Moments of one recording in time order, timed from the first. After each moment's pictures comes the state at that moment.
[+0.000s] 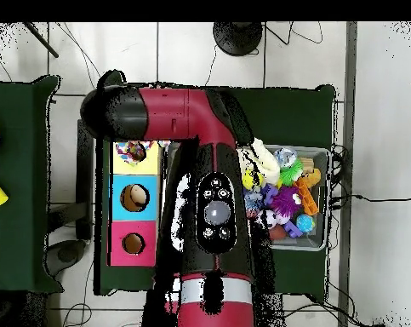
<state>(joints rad) -0.02 -0.54 -0.01 1.10 -0.01 0.75 1.05</state>
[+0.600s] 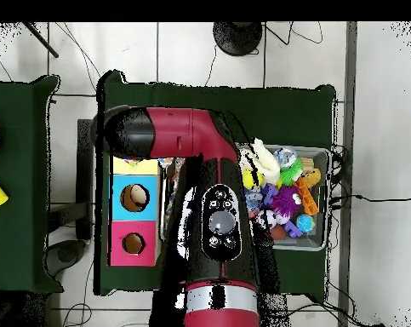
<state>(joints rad) -0.03 -0.58 0.01 1.24 -0.01 0.74 1.05</state>
